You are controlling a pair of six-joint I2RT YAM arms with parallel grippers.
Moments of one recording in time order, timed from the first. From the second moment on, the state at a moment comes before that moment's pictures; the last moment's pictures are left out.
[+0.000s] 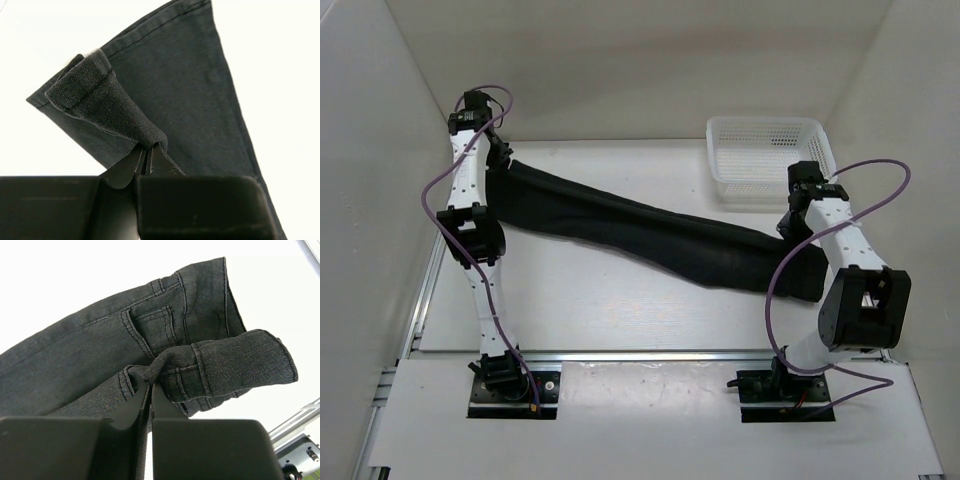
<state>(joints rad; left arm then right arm) 0.14 2.42 2.57 -1.20 -0.16 -0.55 0.00 1.51 1.22 -0.91 0.34 0.70</state>
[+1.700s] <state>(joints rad) 0.26 2.48 2.22 -1.00 -0.02 -0.53 -0.24 1.36 0.87 -0.80 -0.26 0.71</state>
